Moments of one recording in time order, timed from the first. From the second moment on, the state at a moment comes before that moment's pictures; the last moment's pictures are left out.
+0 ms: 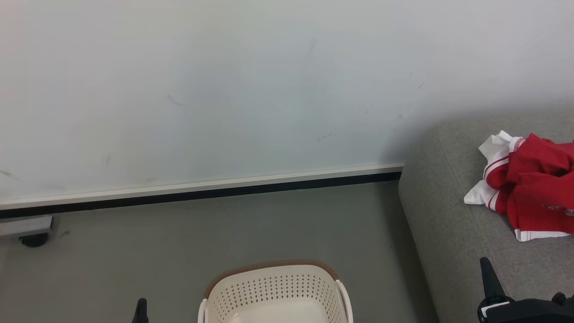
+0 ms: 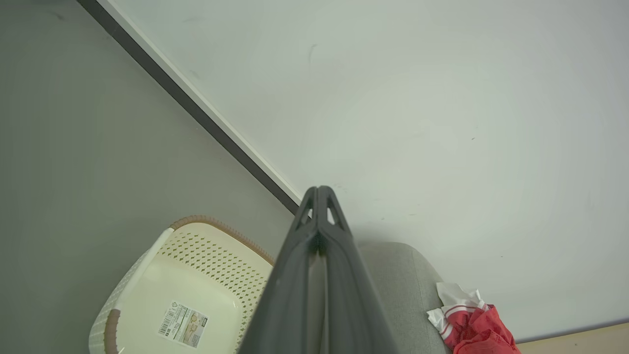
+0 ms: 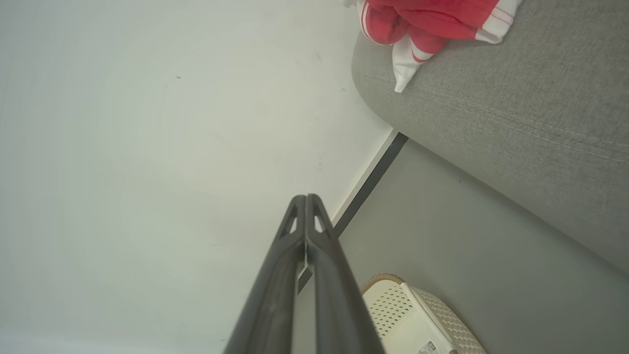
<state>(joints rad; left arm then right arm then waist) -0.01 0.06 -0.04 0.18 -1.01 -0.06 -0.12 -0.06 -0.16 0.03 0.25 1.08 0.13 0.00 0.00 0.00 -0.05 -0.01</state>
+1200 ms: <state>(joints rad) -0.11 0.06 -0.05 0.26 -1.37 -0.10 -0.06 -0.12 -0.12 -0.12 0.29 1.39 0.13 0.12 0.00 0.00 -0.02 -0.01</state>
